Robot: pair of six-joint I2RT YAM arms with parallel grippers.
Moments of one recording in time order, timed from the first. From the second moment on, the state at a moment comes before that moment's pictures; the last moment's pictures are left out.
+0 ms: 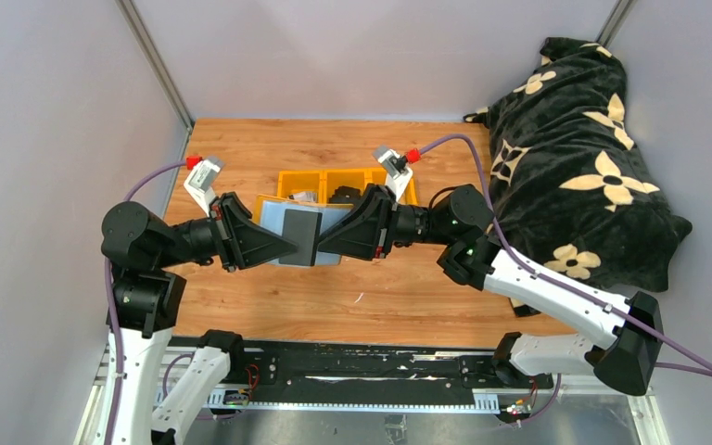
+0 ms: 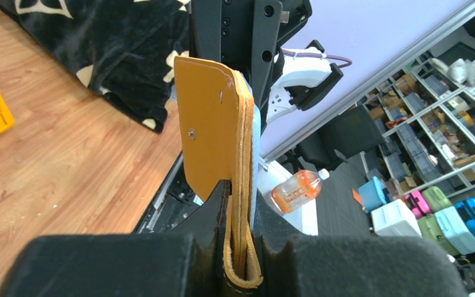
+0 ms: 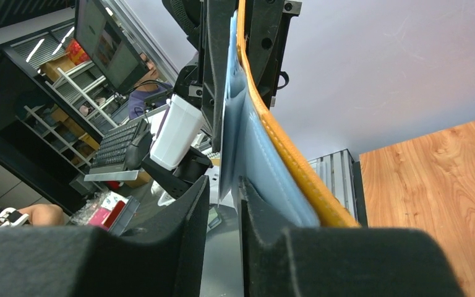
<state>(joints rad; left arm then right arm) -0.15 0.67 1.10 -0.26 1.18 -0.88 0.96 1.19 1.03 0.56 -0.66 0.84</state>
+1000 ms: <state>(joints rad) -0.15 0.66 1.15 -0.38 1.15 -0.75 0.94 1.17 1.03 0.55 -0.66 0.85</state>
